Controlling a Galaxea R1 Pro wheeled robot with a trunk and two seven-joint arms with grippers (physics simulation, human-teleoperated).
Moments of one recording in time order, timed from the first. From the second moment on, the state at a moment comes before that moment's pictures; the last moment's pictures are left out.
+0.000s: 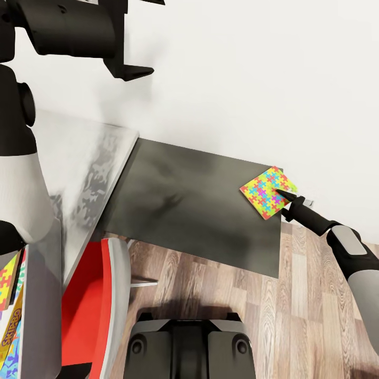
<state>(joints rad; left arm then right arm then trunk) -1.68 0.13 -0.22 -1.49 2.32 0.59 1.17 -0.97 -0.38 -0.10 -0.65 -1.29 0.79 0.51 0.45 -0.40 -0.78</state>
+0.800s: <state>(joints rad) -1.68 0.13 -0.22 -1.49 2.32 0.59 1.17 -0.96 -0.39 -0.11 -0.71 -1.27 0.79 0.50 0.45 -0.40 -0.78</state>
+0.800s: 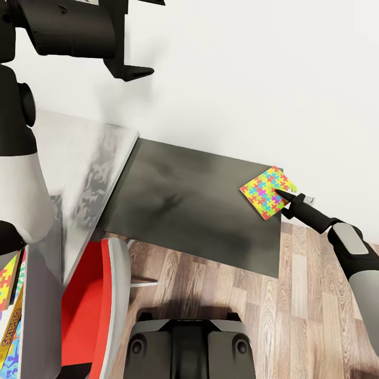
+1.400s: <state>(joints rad) -1.68 0.13 -0.22 -1.49 2.32 0.59 1.17 -0.96 -0.39 -0.11 -0.72 -1.28 0.79 0.45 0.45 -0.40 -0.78</state>
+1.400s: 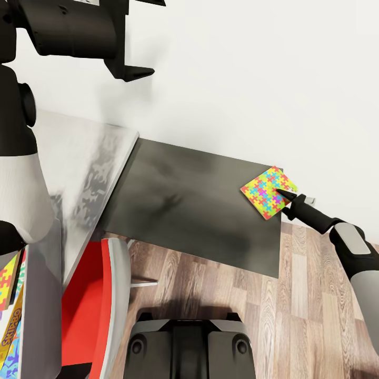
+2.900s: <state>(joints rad) -1.67 0.13 -0.22 -1.49 2.31 0.59 1.17 -0.88 -0.42 -0.12 -0.91 -1.23 0.79 0.40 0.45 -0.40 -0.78</state>
